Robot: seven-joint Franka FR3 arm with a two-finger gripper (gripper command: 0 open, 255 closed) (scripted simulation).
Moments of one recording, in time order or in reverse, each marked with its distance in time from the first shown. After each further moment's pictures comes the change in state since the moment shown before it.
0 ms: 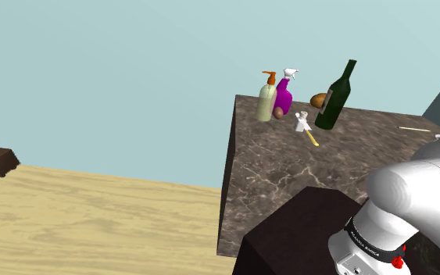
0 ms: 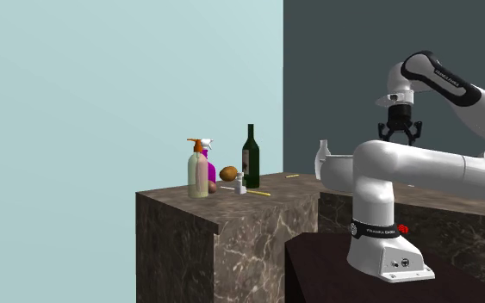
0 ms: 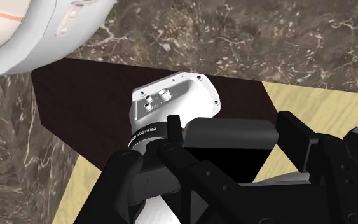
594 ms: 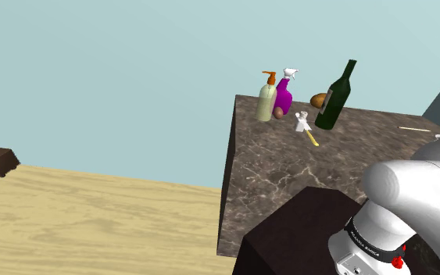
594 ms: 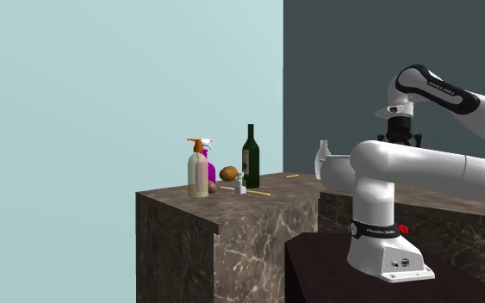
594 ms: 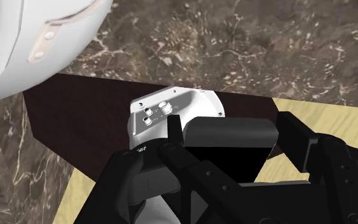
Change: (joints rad) arm -0.179 -0.001 -0.124 -0.136 -0.071 0.122 -0.142
